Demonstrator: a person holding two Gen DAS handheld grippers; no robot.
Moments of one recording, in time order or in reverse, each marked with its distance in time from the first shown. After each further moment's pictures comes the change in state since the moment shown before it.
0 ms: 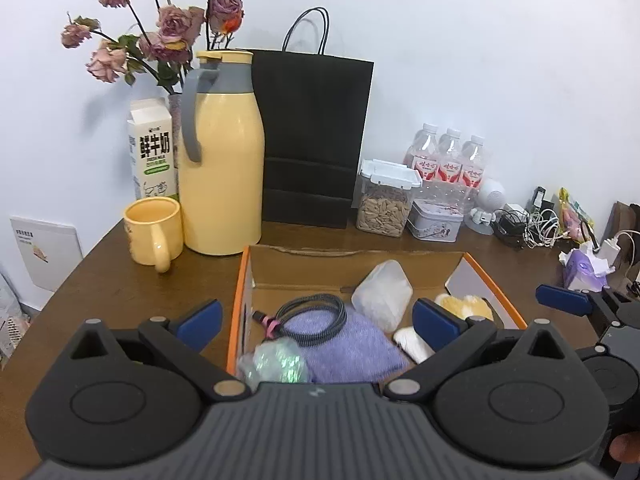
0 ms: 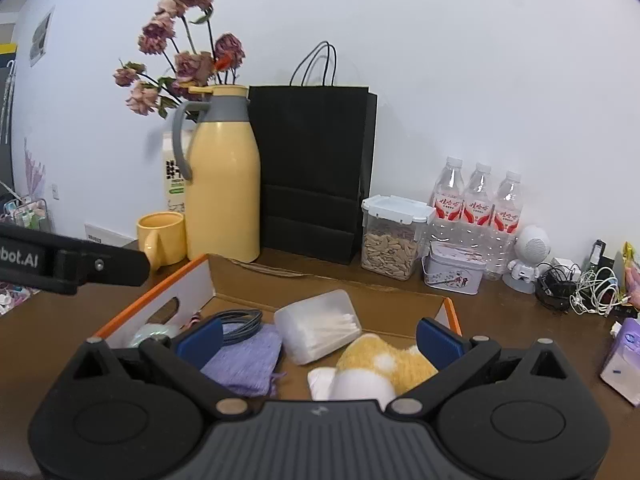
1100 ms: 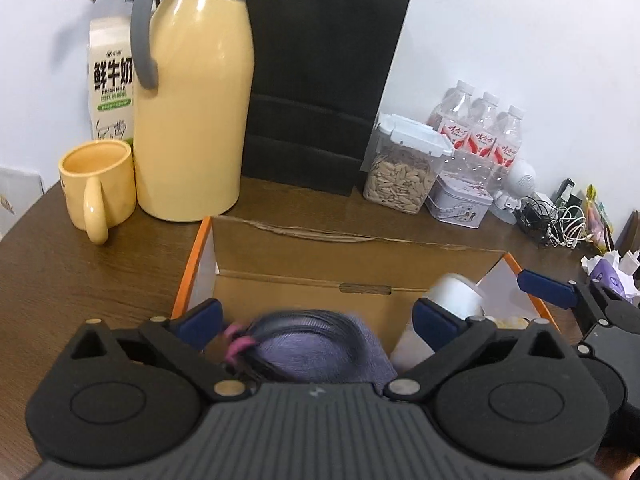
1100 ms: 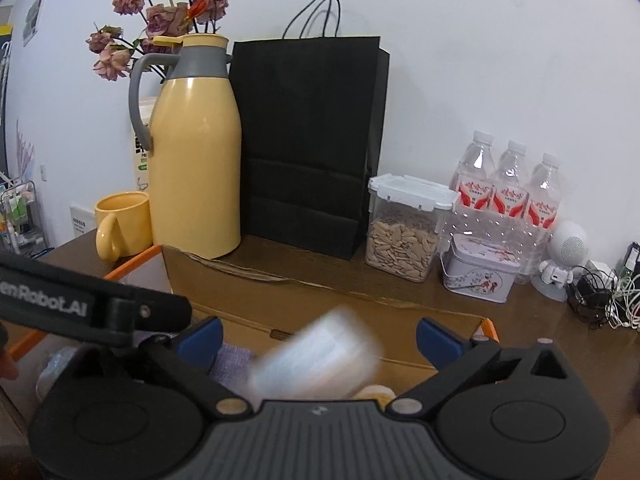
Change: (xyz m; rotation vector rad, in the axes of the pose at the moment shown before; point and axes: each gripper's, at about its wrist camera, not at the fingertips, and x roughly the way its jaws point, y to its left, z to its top) left arm 0.138 0.010 0.012 -0.090 0.138 -0.038; right arm 0.133 -0.021 0.013 -0.009 0.070 0.005
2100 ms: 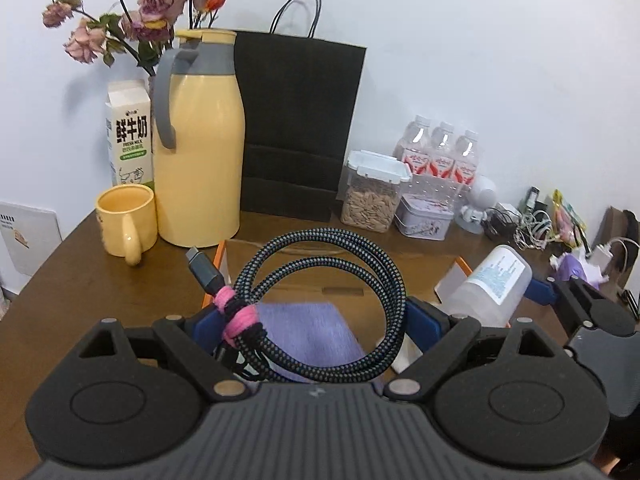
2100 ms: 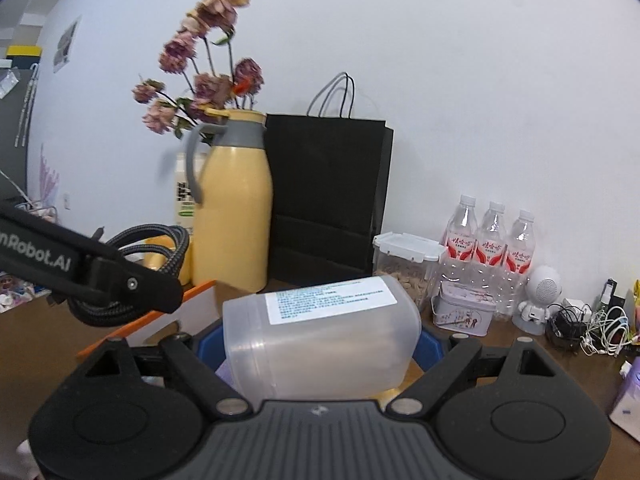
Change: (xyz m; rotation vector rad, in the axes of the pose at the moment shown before) left arm -0.093 -0.021 -0.012 0.054 -0.100 -0.011; right arm -0.086 0.017 -0.006 -0.045 -0.160 0.014
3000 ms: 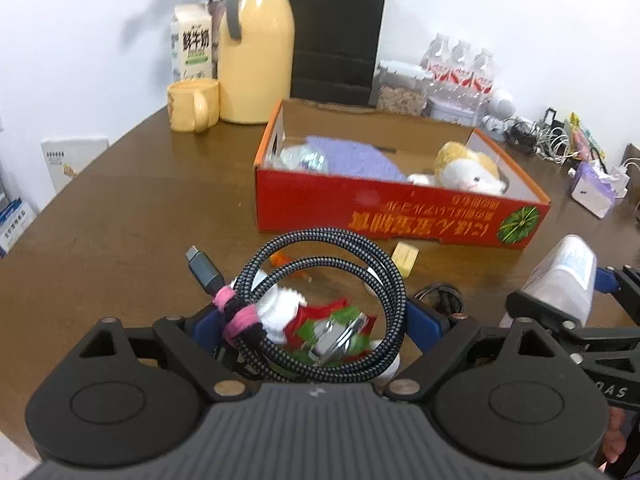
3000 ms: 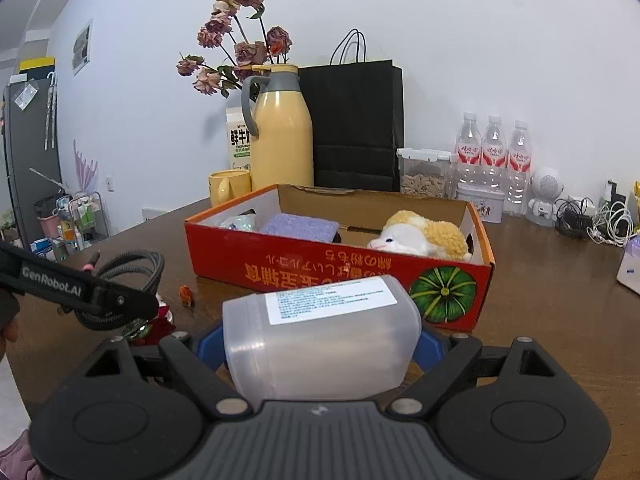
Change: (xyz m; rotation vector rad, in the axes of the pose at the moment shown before) left arm -0.094 0.007 -0.143 0.012 0.134 0.116; right arm -0.148 0.023 -0.116 0.092 0.092 0.127
